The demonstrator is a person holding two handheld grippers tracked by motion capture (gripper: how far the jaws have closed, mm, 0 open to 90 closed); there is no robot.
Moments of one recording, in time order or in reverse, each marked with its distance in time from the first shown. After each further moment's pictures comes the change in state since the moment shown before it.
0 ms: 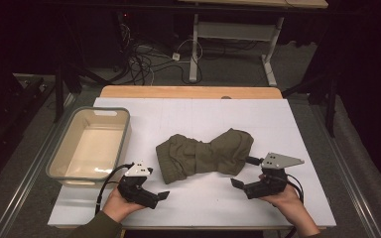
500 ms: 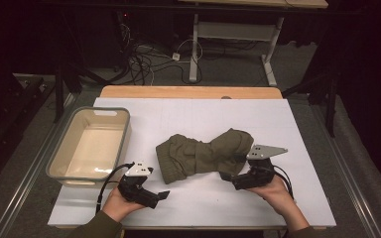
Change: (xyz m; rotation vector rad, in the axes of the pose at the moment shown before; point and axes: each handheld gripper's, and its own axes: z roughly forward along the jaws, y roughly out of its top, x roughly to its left) left arm 0.000 0.001 0.000 0.004 0.006 0.011; right arm 0.003 0.023 0.028 0.064 0.038 0.008
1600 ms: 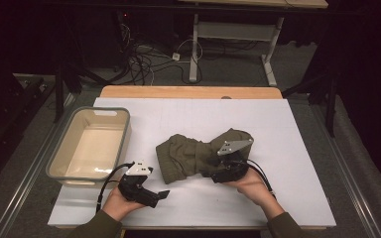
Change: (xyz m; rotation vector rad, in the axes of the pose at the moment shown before) left arm 0.002 0.000 0.001 0.001 0.003 -0.012; right arm 0.010 0.017 0.063 0.175 0.074 -0.010
